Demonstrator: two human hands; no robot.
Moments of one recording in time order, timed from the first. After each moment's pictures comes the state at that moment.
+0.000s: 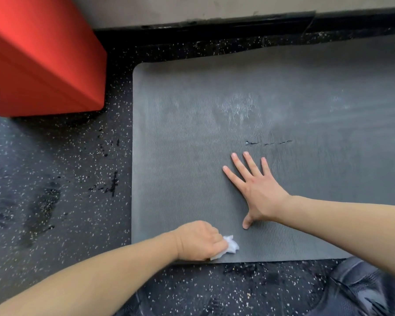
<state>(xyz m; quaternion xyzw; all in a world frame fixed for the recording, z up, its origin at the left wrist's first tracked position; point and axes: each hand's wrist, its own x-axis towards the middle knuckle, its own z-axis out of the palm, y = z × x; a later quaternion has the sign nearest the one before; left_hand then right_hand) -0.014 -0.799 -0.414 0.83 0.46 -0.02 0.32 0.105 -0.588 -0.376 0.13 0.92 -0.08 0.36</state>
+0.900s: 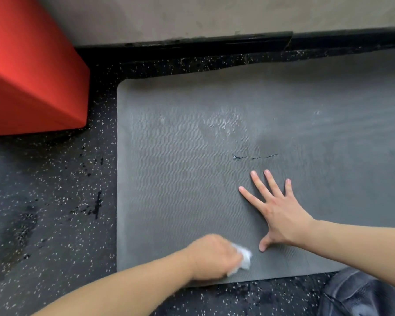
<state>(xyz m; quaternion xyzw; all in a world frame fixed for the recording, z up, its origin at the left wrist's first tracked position) 0.024 -0.749 -0.401 0.80 0.53 0.04 0.29 0.163 -0.558 -0.370 0.19 0.90 -0.07 0.38</state>
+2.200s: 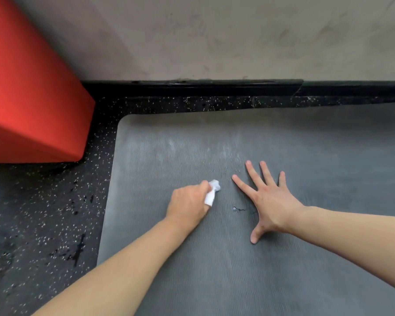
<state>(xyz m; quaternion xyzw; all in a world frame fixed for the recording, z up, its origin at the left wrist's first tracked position) -0.112 -0.606 -0.427 0.53 0.84 0.12 0.02 0.054 -0.434 -0.378 0.19 0.92 -0.07 0.34</state>
